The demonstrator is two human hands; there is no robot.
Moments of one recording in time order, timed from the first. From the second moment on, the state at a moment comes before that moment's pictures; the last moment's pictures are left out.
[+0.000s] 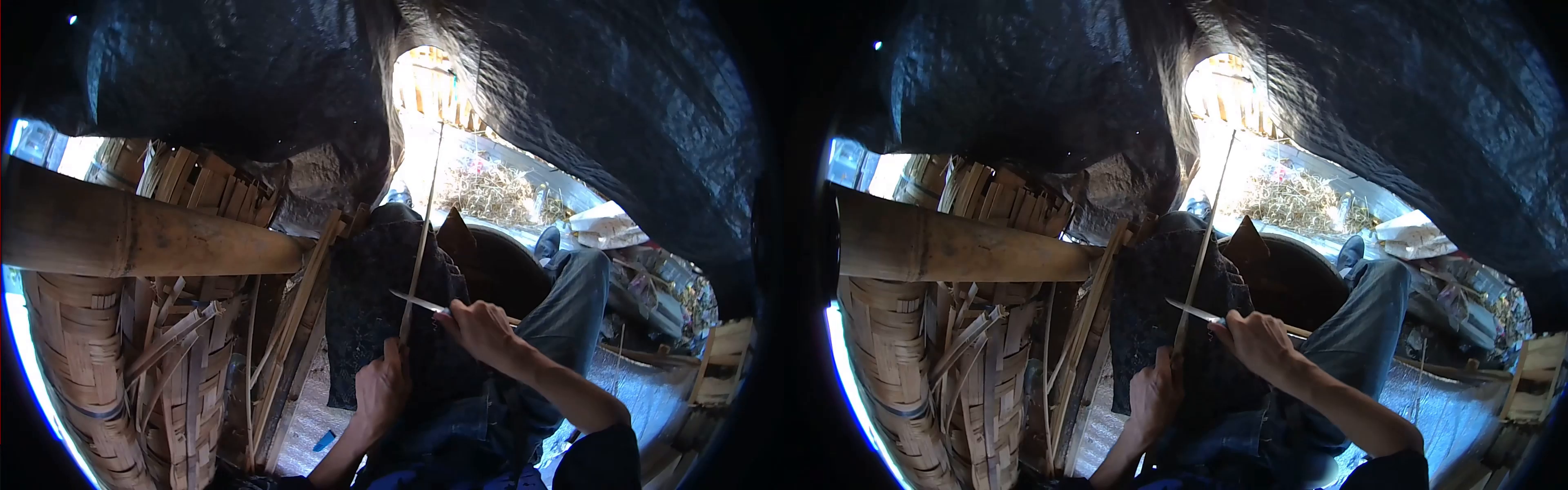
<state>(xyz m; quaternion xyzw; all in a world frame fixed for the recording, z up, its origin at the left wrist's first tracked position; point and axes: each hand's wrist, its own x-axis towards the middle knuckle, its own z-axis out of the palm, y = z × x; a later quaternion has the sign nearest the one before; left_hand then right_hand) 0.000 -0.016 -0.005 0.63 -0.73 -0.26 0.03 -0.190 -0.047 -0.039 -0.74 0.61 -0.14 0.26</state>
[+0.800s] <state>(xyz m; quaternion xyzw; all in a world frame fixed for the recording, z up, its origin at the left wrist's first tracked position) -0.015 -0.003 -0.007 0.60 -0.76 -0.23 0.04 -0.216 -0.102 -0.096 -0.67 0.72 -0.15 0.13</state>
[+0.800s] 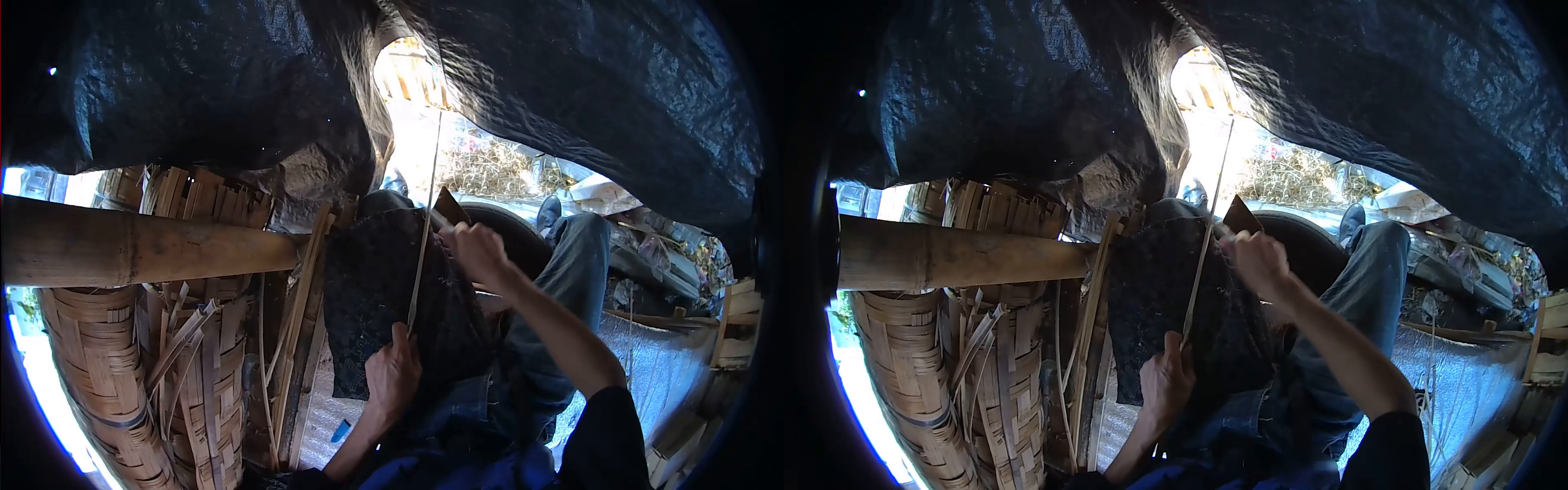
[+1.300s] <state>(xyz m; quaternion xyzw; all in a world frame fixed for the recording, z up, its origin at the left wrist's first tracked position) -0.014 -0.015 -0.010 0.60 -0.76 -0.24 0.07 -0.206 -0.033 -0.036 -0.71 0.57 -0.16 0.38</state>
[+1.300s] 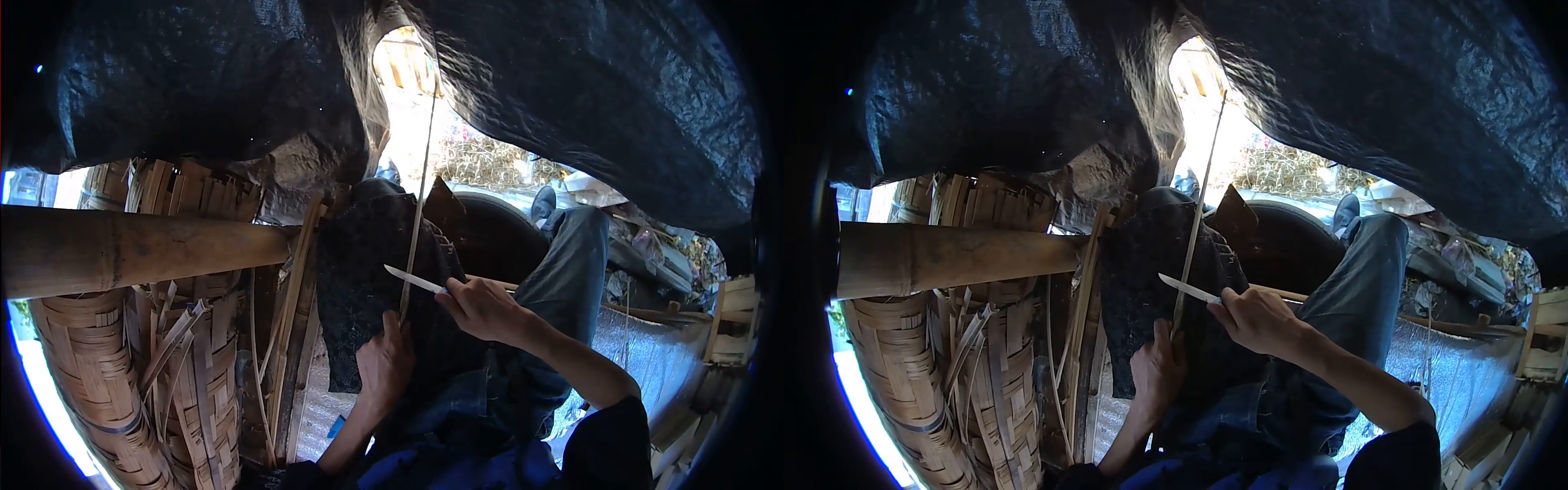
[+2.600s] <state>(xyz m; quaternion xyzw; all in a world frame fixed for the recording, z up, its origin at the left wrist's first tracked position) -0.016 -0.004 -0.007 0.60 -0.76 -0.24 0.05 -0.238 -0.114 -0.105 -0.67 0.67 -0.13 0.30</state>
